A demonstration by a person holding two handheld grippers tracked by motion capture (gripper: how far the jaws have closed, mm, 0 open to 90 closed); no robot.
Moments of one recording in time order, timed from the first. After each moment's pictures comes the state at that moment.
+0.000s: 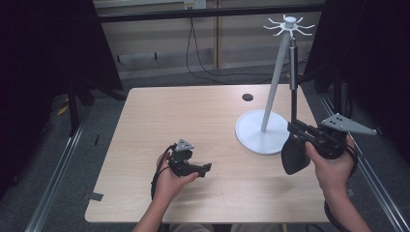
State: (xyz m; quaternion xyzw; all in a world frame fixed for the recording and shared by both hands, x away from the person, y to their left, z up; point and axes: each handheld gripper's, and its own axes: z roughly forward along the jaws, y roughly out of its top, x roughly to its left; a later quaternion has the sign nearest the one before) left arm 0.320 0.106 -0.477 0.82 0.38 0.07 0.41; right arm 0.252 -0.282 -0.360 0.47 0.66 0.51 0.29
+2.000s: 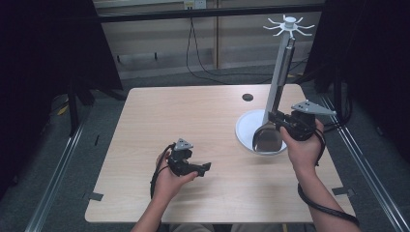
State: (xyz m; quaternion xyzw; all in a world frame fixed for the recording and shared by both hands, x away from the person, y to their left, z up) left arm 0.321 0.109 -0.476 0.82 0.38 0.07 0.42; right arm 0.310 -0.243 -0.372 0.50 0.66 0.48 0.29
